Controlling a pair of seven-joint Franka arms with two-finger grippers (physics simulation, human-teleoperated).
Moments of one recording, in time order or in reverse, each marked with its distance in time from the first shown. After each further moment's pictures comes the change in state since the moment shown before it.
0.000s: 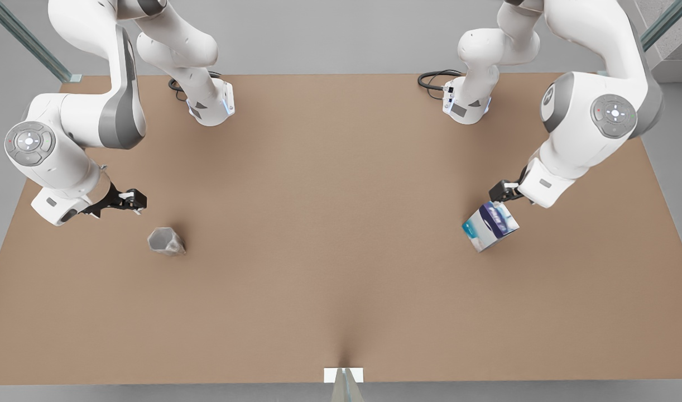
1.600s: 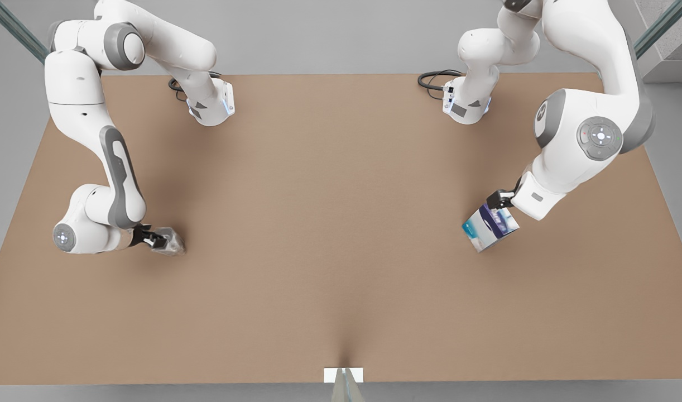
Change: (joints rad) left arm -0.003 0.048 -0.002 0.003 0.045 -0.022 -0.008; right arm -0.251 0.371 0.000 -0.304 0.226 0.342 0.360
